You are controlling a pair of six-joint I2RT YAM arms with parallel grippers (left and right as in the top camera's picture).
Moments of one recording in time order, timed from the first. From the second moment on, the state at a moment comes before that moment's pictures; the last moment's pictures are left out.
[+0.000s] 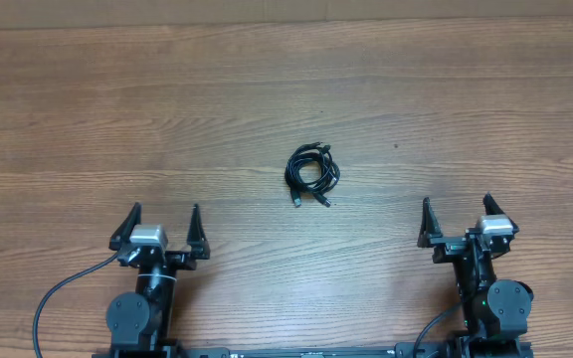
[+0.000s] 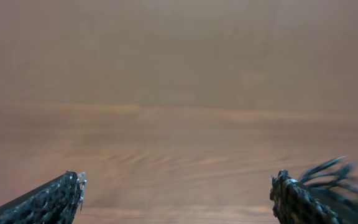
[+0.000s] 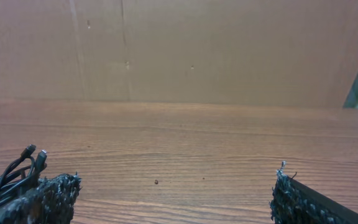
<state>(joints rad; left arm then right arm) -0.04 0.02 0.01 0.03 0.05 -0.10 0.02 0.01 0.02 -0.03 -0.03 -0.01</state>
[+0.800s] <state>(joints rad) -0.04 0.42 0.92 -0.53 0.37 -0.06 0.02 0.01 0.02 -0.03 -0.03 -0.01</state>
